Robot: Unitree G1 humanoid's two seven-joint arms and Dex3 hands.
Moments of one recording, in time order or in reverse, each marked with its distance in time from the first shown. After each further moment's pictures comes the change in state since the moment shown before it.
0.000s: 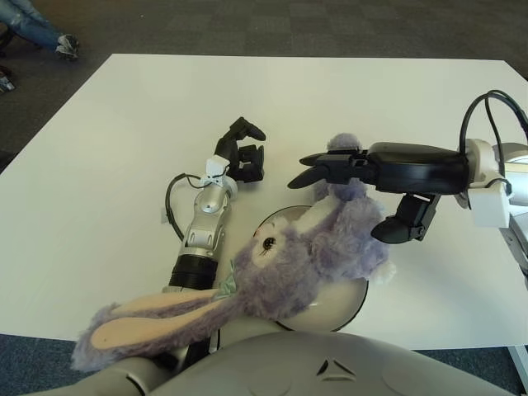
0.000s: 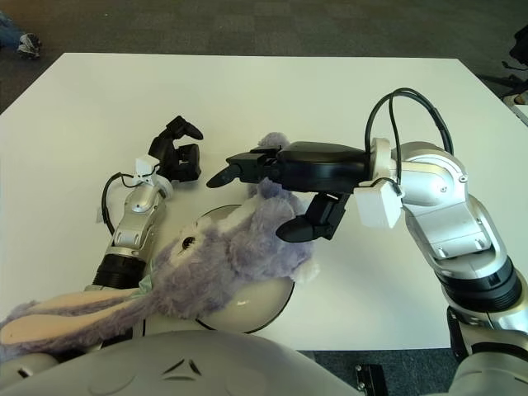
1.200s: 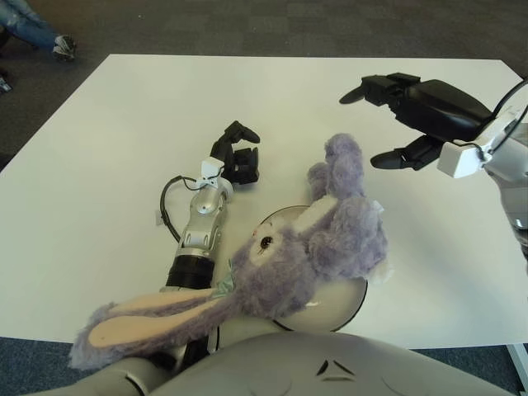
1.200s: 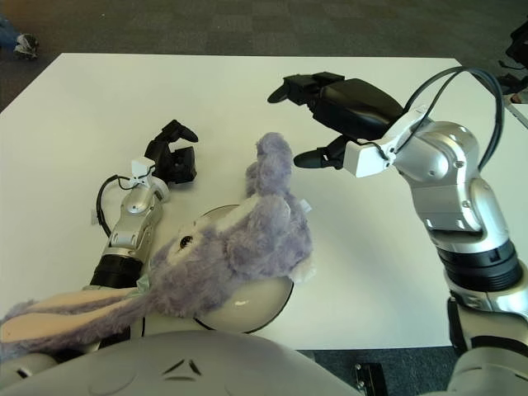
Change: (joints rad) left arm 0.001 0.018 0.027 0.037 -0.044 0.002 -0.038; right arm -0.019 0.044 -0.048 0.185 -0.511 -0.048 -0.421
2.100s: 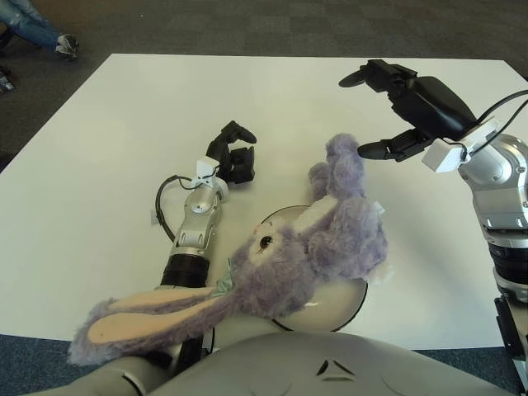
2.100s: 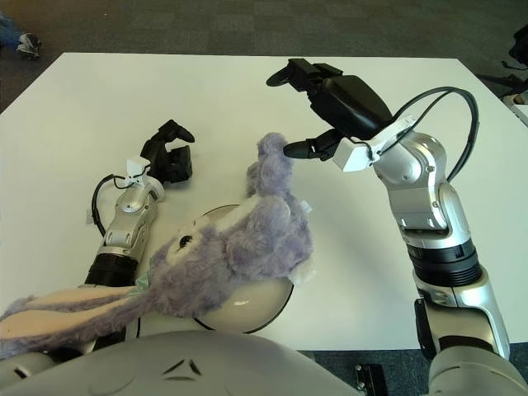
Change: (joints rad) left arm -0.010 0.032 0.017 0.026 -0.026 -0.018 -0.031; right arm 0.018 0.139 -0.011 0.100 -0.064 0.002 -0.145
